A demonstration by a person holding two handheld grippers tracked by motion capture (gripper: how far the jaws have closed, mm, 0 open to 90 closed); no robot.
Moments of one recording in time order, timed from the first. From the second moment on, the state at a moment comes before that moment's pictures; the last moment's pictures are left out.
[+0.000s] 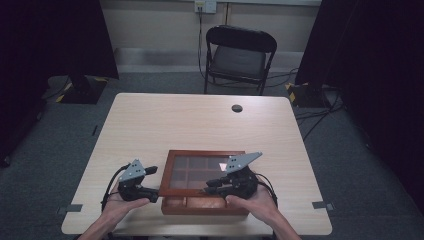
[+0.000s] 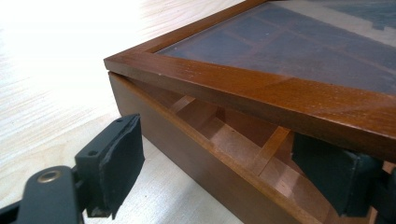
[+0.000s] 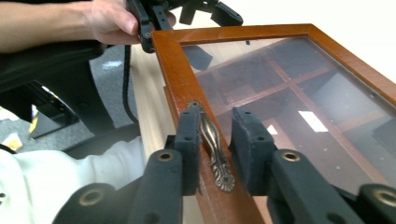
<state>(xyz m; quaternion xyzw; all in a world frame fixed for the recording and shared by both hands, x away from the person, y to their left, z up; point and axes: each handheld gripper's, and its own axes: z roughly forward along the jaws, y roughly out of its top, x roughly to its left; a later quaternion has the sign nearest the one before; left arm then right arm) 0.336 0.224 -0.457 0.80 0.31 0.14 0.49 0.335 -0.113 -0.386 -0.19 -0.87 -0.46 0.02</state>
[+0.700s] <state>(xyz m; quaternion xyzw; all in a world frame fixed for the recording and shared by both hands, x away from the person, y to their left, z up) 0.340 0.219 -0.439 0.79 0.30 0.15 0.51 0.332 -0.159 -0.386 -0.25 -0.84 -0.48 -0.03</state>
